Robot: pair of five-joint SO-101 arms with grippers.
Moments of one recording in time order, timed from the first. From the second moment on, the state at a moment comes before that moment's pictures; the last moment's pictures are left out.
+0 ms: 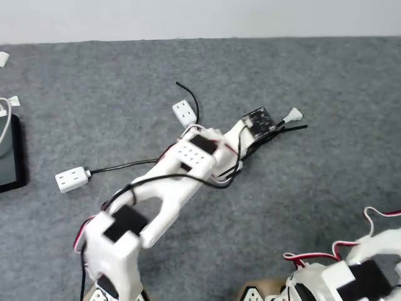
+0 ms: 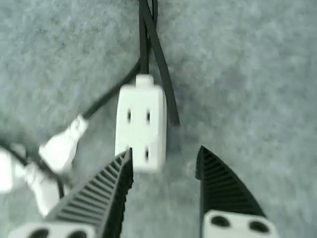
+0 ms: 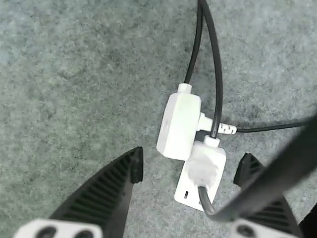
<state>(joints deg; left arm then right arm) 31.6 20.1 8.9 48.4 -21.1 62.2 -5.5 18.9 60.0 13.8</state>
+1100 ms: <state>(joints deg) 28.0 61.9 -64.7 96.2 -20.3 57.4 -5.2 21.2 60.0 15.1</state>
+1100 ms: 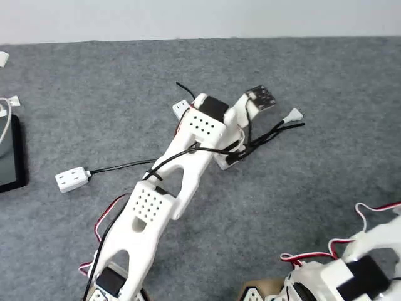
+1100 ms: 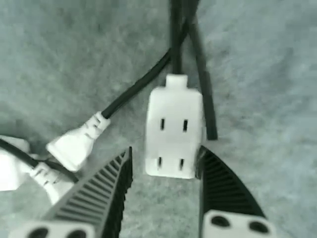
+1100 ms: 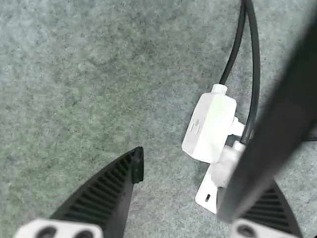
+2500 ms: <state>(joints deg) 31.2 46.4 -49.0 98.9 19.2 55.9 -5.2 22.2 60.0 17.6</state>
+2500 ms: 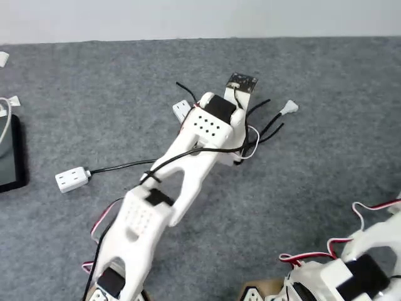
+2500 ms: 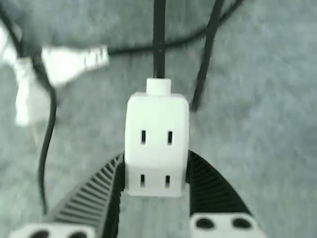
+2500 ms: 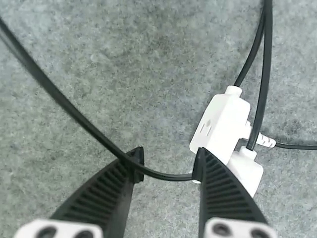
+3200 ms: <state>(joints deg) 27.8 -17.9 49.1 58.3 19.4 53.2 -5.2 25.7 60.0 17.6</state>
